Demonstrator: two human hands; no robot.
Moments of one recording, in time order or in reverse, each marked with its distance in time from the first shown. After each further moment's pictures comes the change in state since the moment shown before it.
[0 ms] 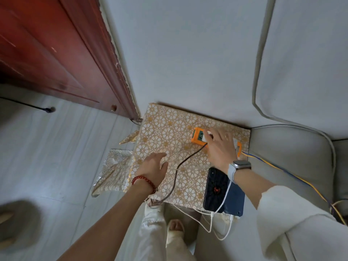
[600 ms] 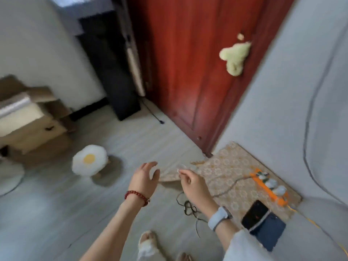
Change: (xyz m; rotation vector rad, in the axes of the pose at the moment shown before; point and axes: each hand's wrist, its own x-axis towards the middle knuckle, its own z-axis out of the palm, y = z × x) left_hand -0.391 -0.055 -0.108 -0.258 0.826 -0.332; right_hand -0.302 -0.261 -0.096 0.786 -0.030 -0.551
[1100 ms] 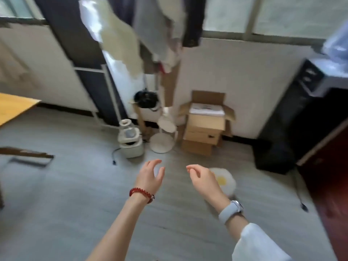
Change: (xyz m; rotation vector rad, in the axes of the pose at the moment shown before) left_hand -0.206 -0.359 -0.384 -0.105 0.792 -0.554; right_hand -0.080 -0.375 0.421 -0.193 -0.626 -0.608
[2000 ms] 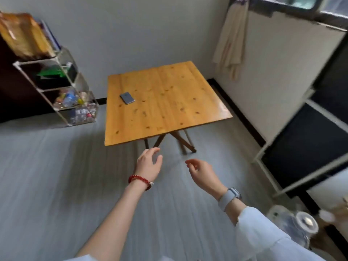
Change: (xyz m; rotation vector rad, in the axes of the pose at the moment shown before) left_hand 0.258 -0.459 -0.491 0.075 0.784 -0.831; right_hand 0.359 -0.484 0.606 -0.231 -0.955 -0.664
